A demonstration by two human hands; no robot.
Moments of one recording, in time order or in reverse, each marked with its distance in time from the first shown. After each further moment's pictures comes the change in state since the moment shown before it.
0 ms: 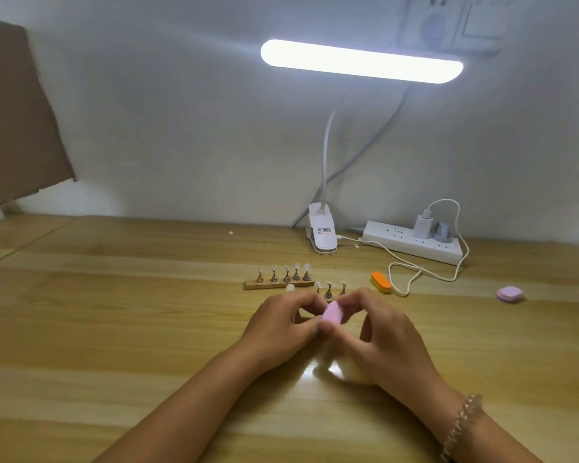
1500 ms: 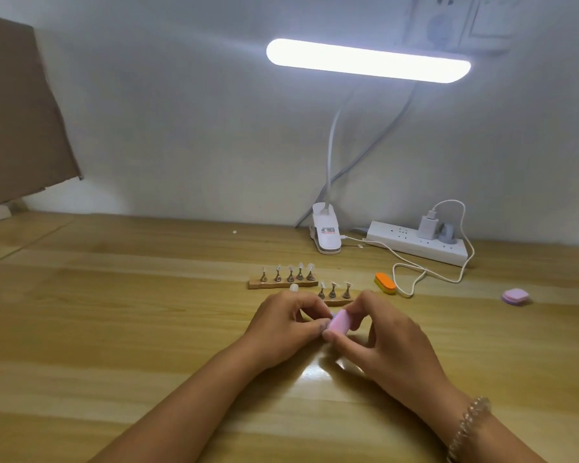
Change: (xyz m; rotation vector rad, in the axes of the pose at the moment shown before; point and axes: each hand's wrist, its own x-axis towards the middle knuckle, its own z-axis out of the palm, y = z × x) left_hand 0.001 -0.002 -0.003 -0.065 -0.016 -0.019; right_hand -0.002 0.004 -0.004 -0.115 -0.039 0.015
